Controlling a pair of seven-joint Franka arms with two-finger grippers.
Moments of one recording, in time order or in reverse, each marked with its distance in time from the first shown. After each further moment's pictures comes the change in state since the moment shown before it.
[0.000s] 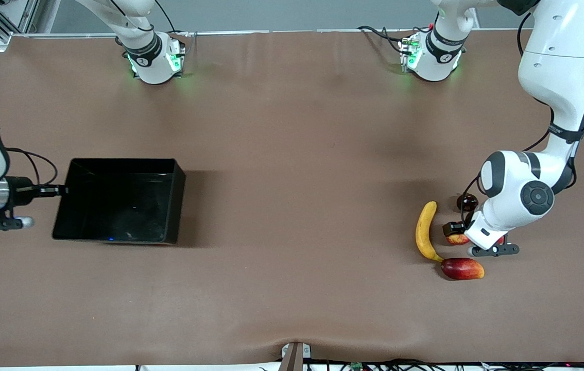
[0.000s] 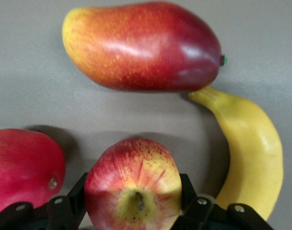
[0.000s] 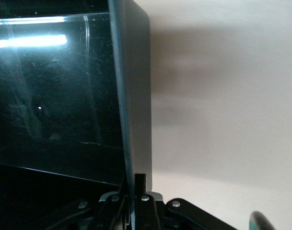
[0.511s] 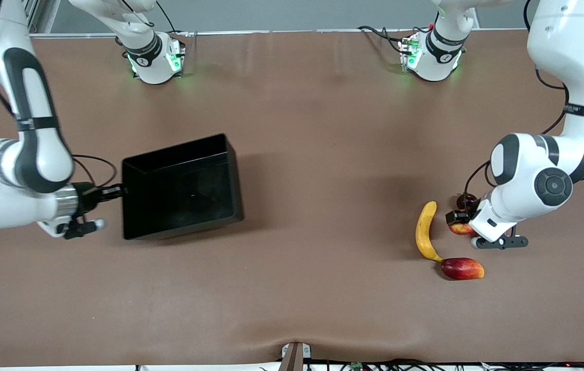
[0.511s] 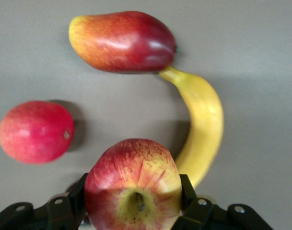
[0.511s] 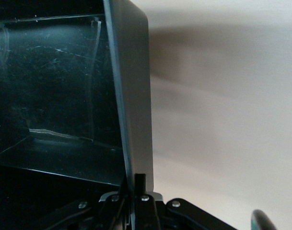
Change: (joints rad) left arm -0.008 -0.155 -0.056 0.009 0.000 -0.242 -0.043; right arm 0.235 0.001 0.025 -0.002 0.120 -0.032 0.048
